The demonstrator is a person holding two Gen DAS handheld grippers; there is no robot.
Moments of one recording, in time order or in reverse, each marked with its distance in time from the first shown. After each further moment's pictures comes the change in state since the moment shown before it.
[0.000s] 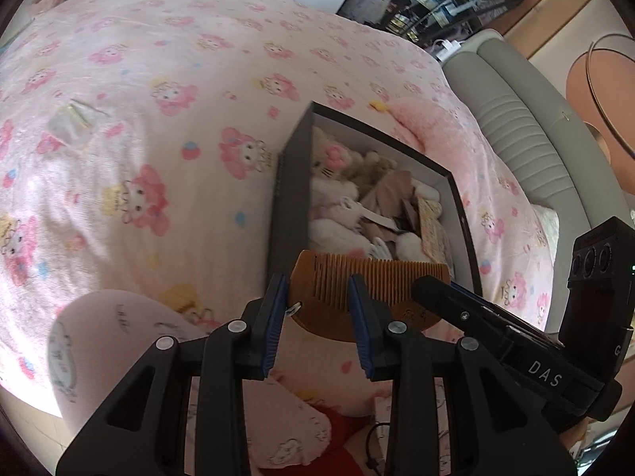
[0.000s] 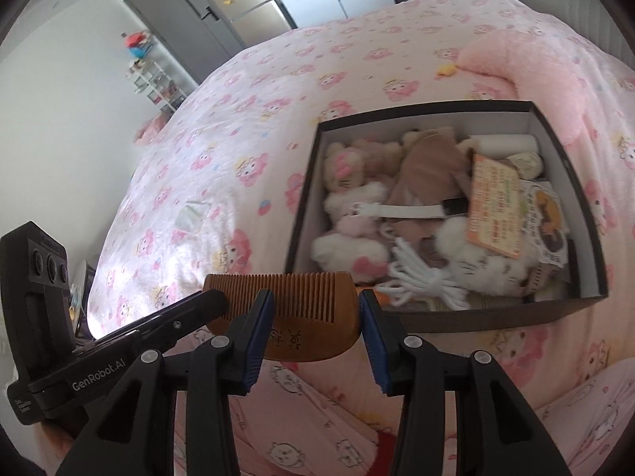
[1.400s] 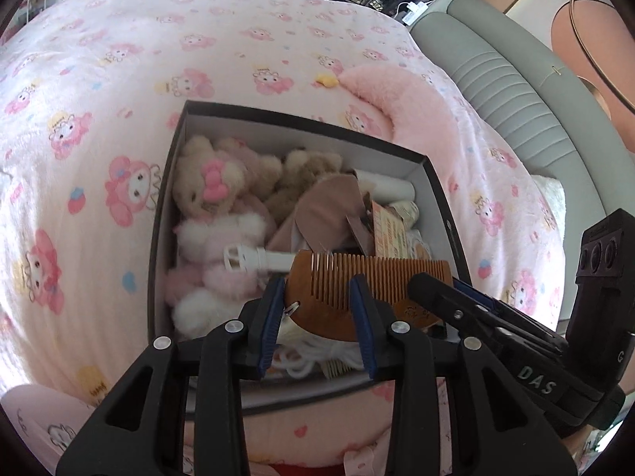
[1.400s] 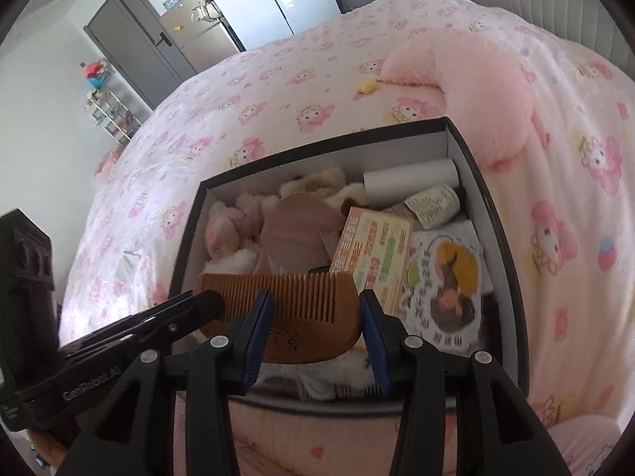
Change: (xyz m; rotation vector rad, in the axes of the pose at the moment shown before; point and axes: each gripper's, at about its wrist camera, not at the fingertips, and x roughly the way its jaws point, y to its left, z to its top) left arm 0.110 -0.074 0.050 0.127 0.063 0.022; right arm 0.016 -0.100 0.052 0.068 -0.054 -0.118
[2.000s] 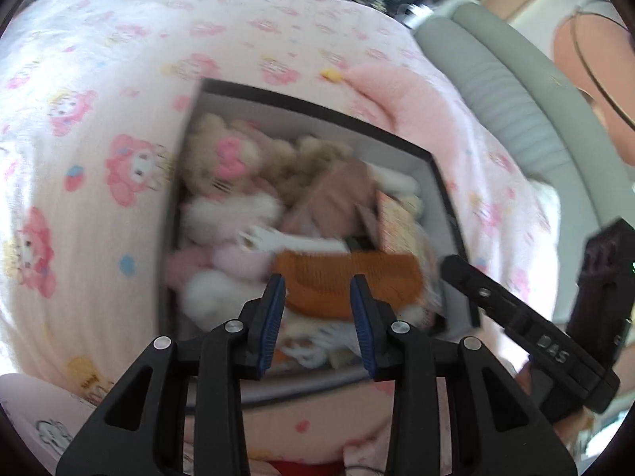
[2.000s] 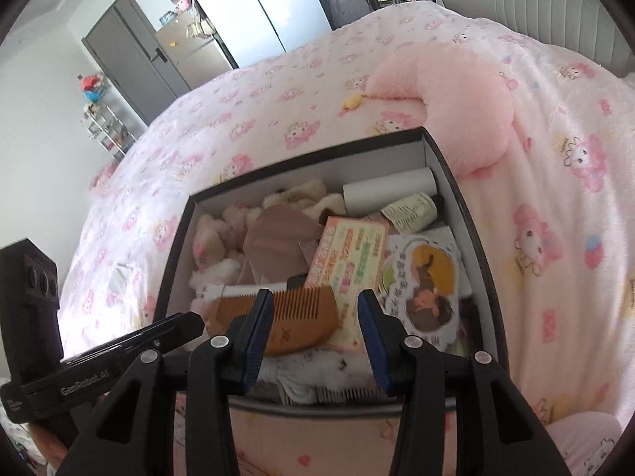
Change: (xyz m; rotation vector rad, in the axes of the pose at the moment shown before) left arm -0.001 0.014 -0.022 -0.011 0.025 -0.099; right arm -0.011 -0.013 -0.012 0.011 -0.060 -0.021
